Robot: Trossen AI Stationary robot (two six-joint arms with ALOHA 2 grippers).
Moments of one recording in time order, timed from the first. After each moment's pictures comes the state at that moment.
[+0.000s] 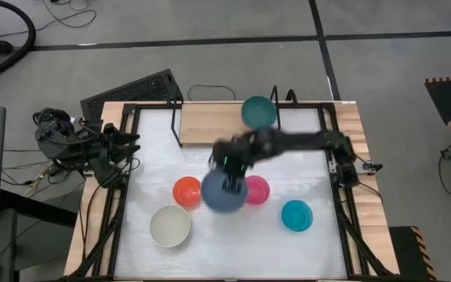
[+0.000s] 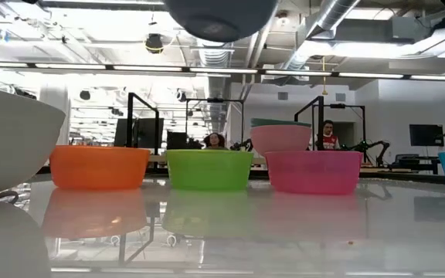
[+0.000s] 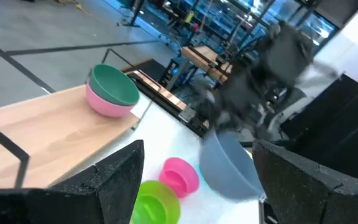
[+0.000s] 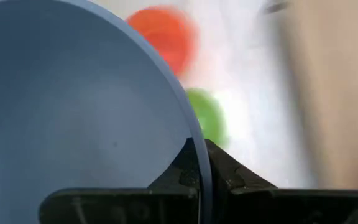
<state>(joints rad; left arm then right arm) -0.76 0.48 1.00 -0.75 -1.01 -0.78 0.06 1.99 2.18 -1.28 0.10 0.23</state>
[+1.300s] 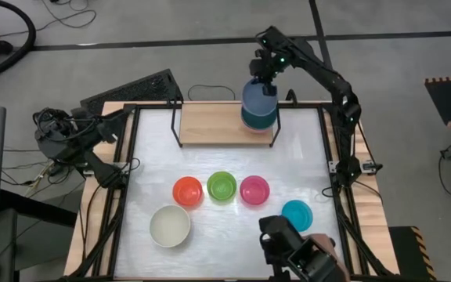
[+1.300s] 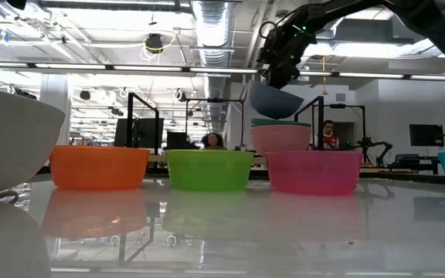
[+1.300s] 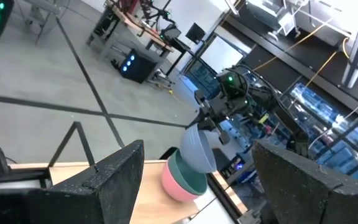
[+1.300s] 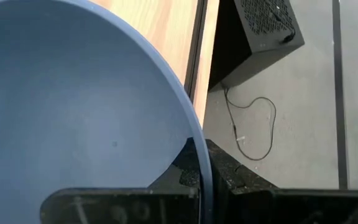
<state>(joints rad) -0.76 0.48 1.00 -0.75 -1.57 -0.92 -0.86 2.05 2.18 -1.16 -0.34 -0.98</state>
